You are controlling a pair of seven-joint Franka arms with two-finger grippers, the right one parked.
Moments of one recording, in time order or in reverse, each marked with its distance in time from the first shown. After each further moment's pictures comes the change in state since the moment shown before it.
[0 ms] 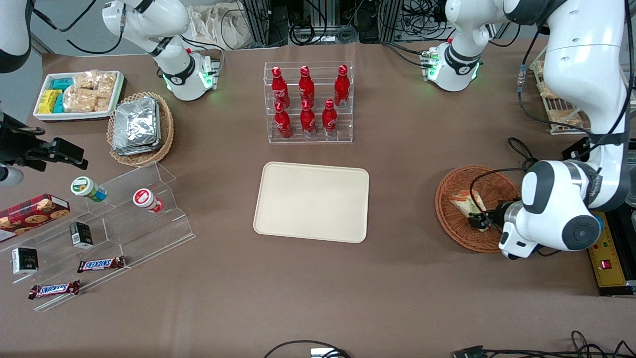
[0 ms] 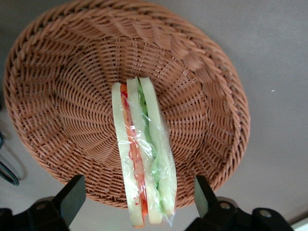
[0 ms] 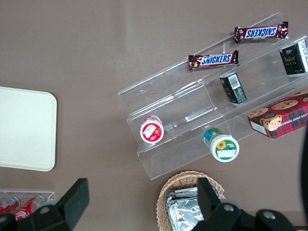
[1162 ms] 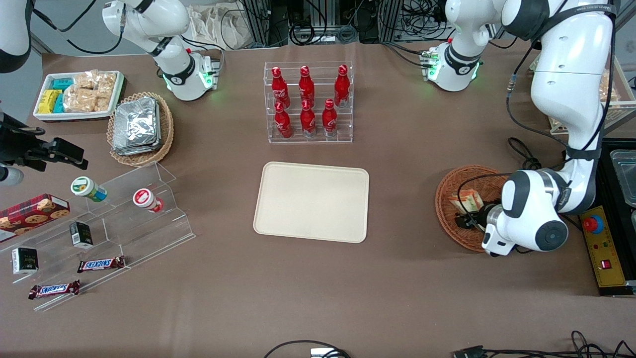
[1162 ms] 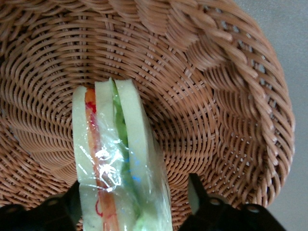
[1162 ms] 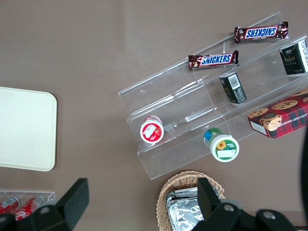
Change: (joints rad) arm 0.000 0.069 0.000 -0.080 -0.031 0.125 -0.009
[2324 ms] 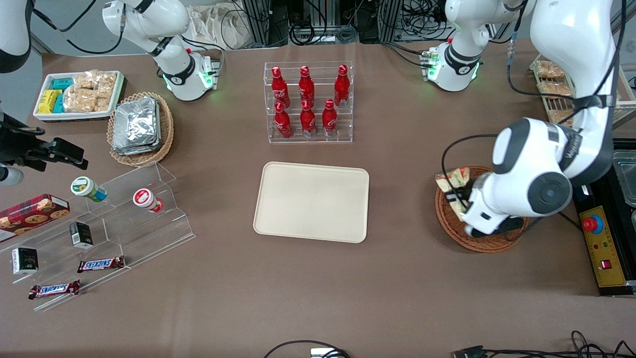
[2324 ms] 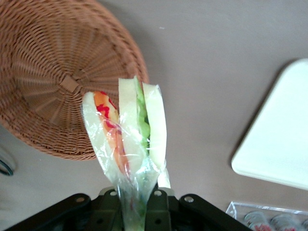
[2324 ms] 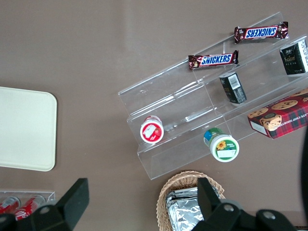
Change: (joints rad) arm -0.028 -0.259 -0.221 0.053 0.058 -0.200 0.069
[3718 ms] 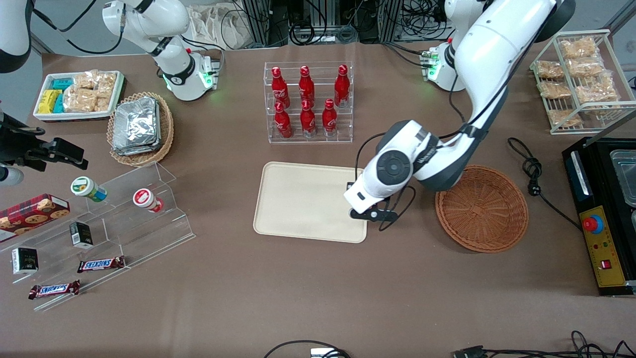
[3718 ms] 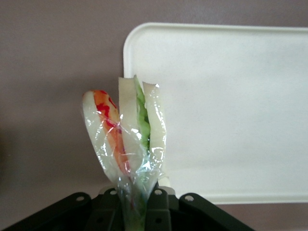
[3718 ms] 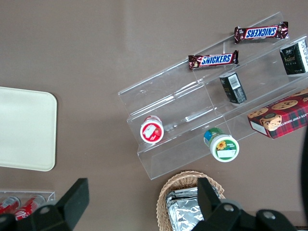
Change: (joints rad) arm -0.189 0.245 -0.199 -0.030 0.184 0.384 -0.239
